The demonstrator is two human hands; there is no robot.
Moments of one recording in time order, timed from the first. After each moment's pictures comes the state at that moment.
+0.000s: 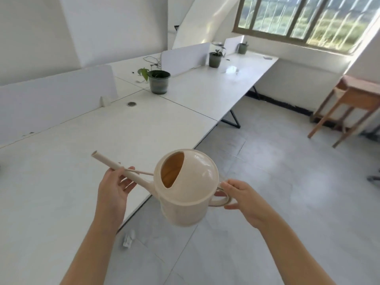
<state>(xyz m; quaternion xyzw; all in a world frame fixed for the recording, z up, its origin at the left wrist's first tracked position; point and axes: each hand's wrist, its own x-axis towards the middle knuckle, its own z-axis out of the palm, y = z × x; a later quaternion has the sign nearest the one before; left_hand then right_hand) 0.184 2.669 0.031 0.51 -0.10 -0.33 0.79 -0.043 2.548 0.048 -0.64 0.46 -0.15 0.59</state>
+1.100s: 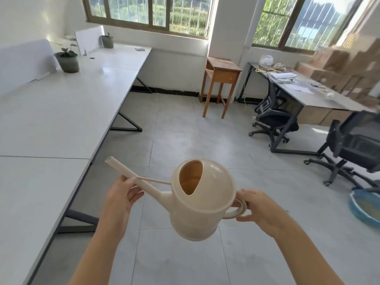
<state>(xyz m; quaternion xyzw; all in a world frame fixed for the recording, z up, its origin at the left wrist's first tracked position) -0.015 2.324 0.034 0.46 -0.35 -0.58 0.58 -0.293 2.367 0.064 -0.42 0.63 -0.34 0.55</state>
